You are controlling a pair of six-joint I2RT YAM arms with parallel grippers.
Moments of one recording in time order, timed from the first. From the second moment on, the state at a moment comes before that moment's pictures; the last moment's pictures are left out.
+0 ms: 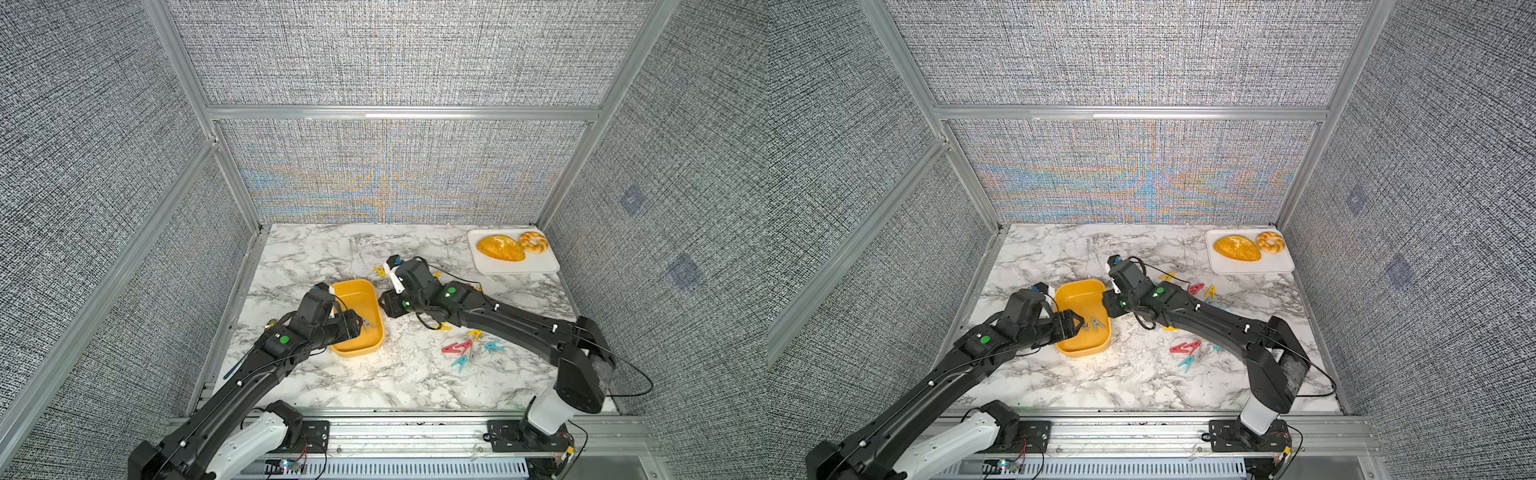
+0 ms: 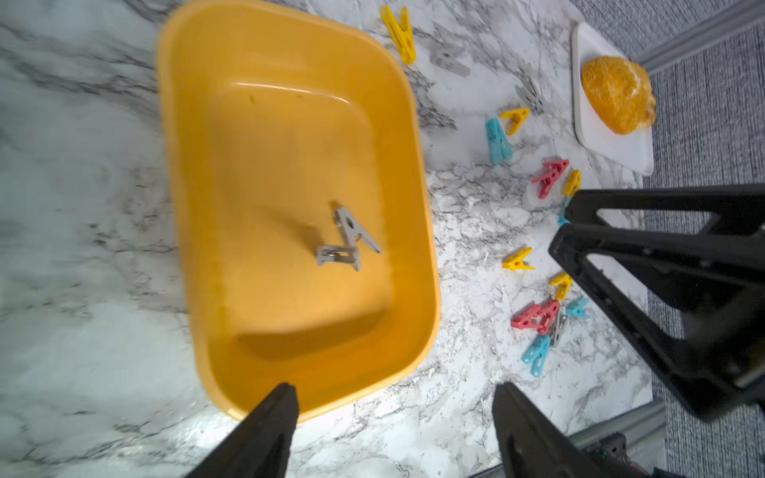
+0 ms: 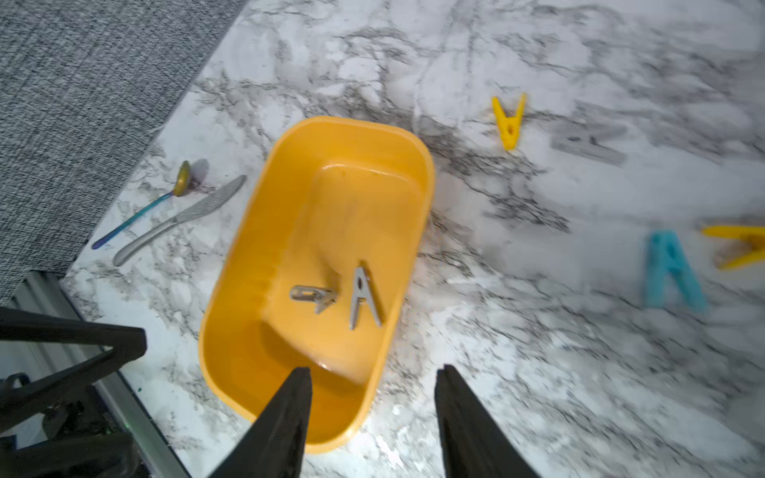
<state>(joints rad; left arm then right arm) -0.62 0.98 0.80 -0.67 0.10 -0.74 0.85 1.61 1.26 -0.43 0.05 0.41</state>
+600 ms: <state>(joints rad) -0.86 1.80 1.54 -0.73 0.06 -0.58 0.47 1.10 0.69 -0.40 0.08 0.54</state>
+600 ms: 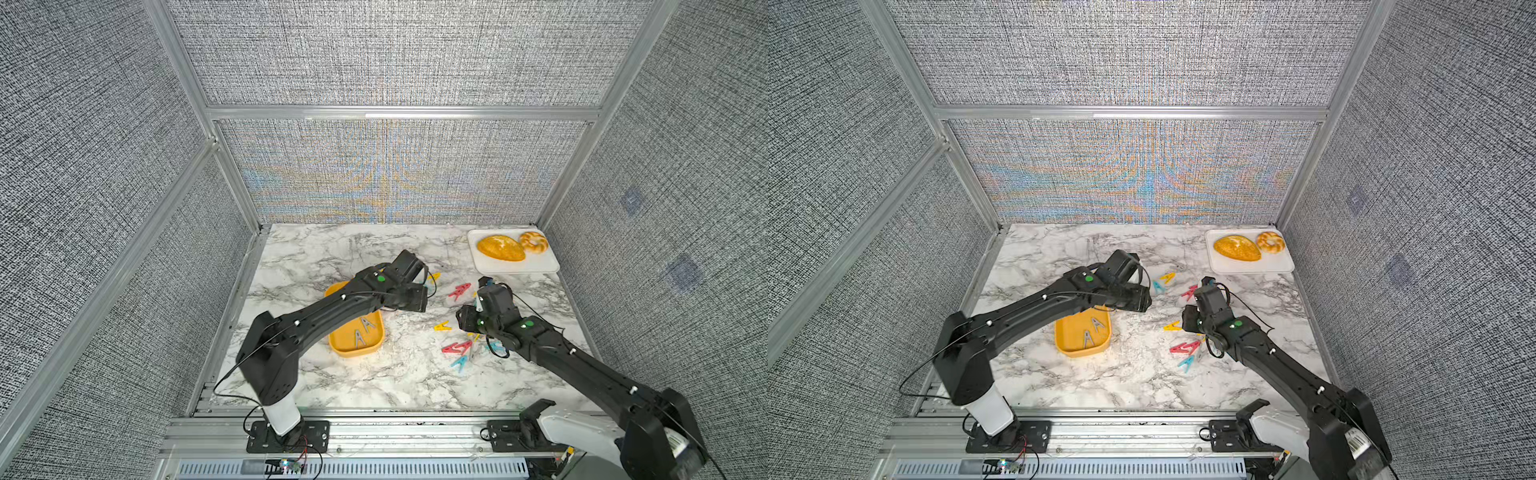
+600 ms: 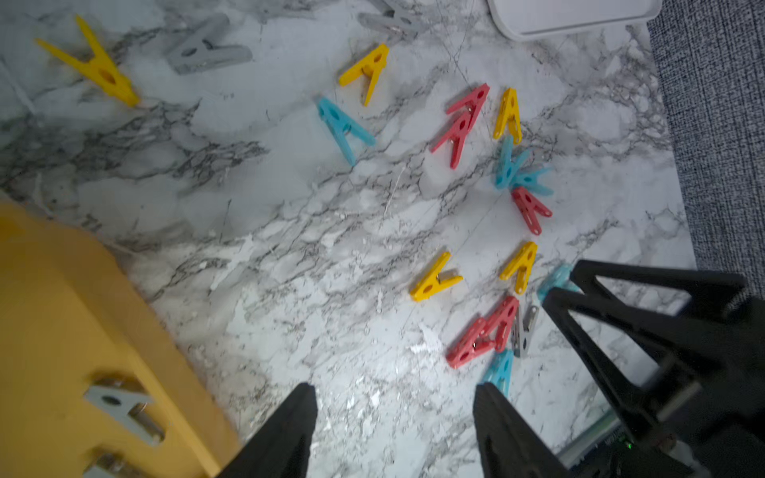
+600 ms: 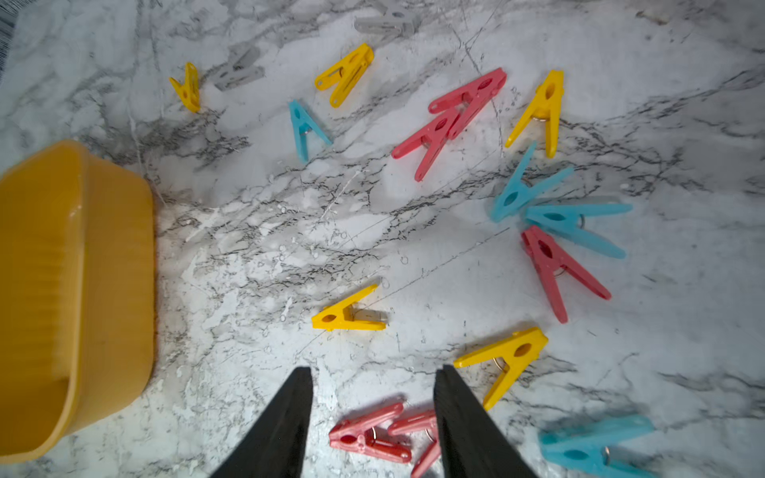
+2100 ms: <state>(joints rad) -0.81 2.67 2.47 -0.96 -0.20 -0.71 0.46 0.87 0.64 -0.39 -0.04 0.53</state>
